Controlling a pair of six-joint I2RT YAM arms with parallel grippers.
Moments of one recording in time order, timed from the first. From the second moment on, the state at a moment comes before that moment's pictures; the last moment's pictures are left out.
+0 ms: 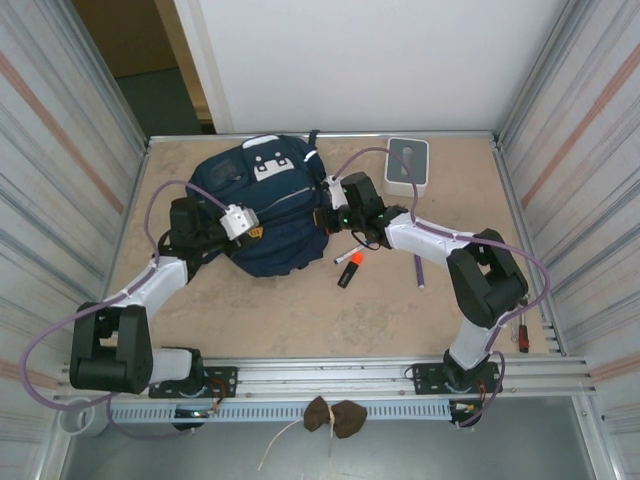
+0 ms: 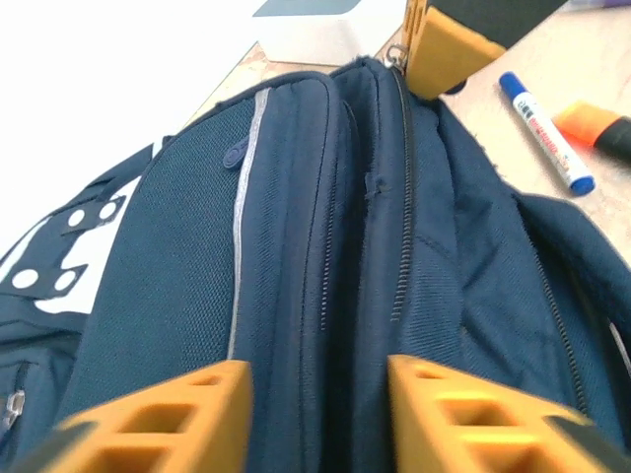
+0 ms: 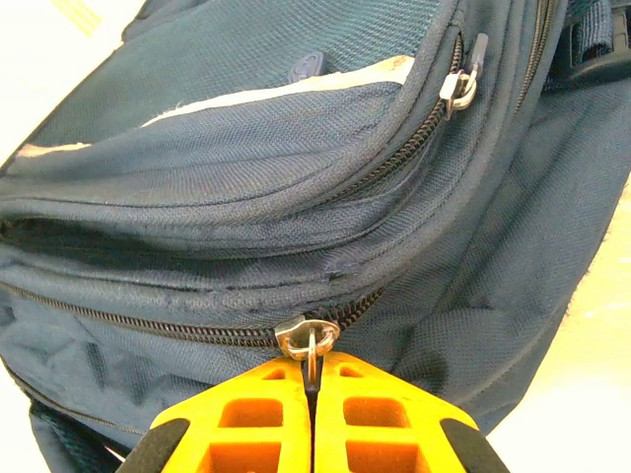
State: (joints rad) left arm -0.11 1.29 0.65 0.12 0.67 0.81; right arm 0.62 1.75 1.15 -0.03 -0.24 0.30
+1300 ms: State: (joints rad) left arm -0.11 1.19 0.58 0.20 0.78 0.73; right arm 0.67 1.71 1.14 -0.02 -0.25 0.29
